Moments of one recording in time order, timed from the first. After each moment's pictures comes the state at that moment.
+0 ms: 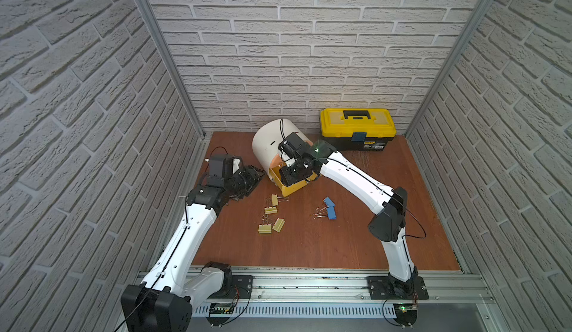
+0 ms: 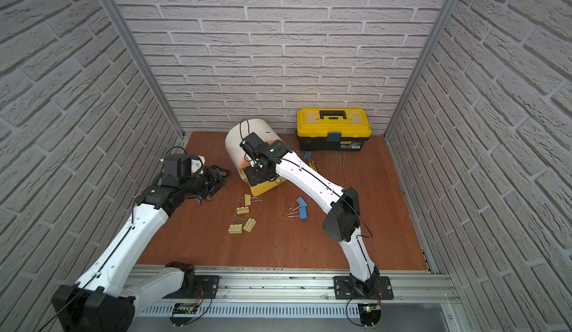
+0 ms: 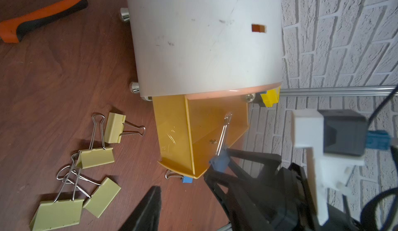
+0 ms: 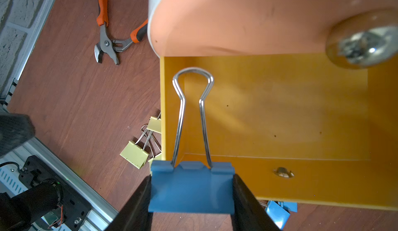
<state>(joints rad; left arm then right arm) -0.19 1.06 0.99 -0.60 0.43 -0.96 0.78 2.12 2.24 -1.24 0.01 0.32</state>
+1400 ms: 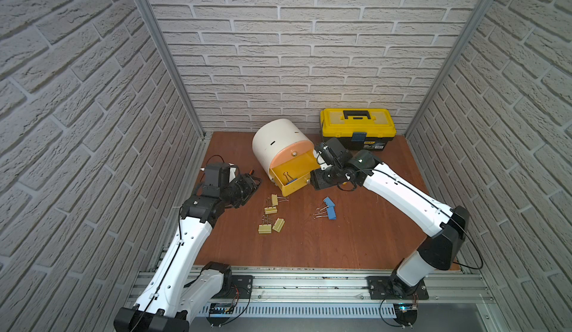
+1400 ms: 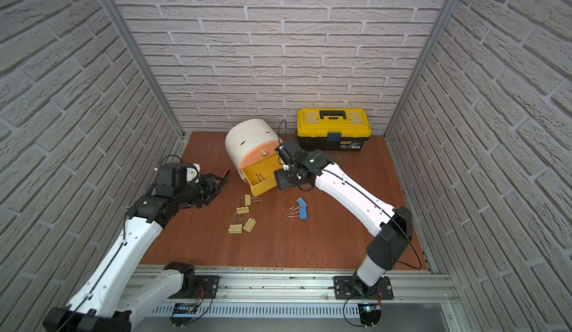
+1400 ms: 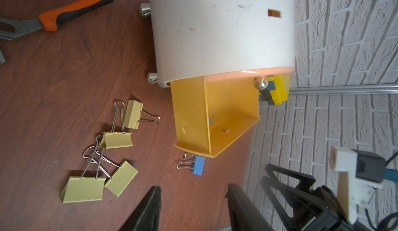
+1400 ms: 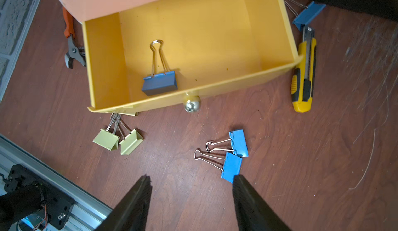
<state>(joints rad) -0.20 0.92 0.92 -0.70 0.39 -0.95 0.66 1.59 1.58 -1.05 0.08 0.40</state>
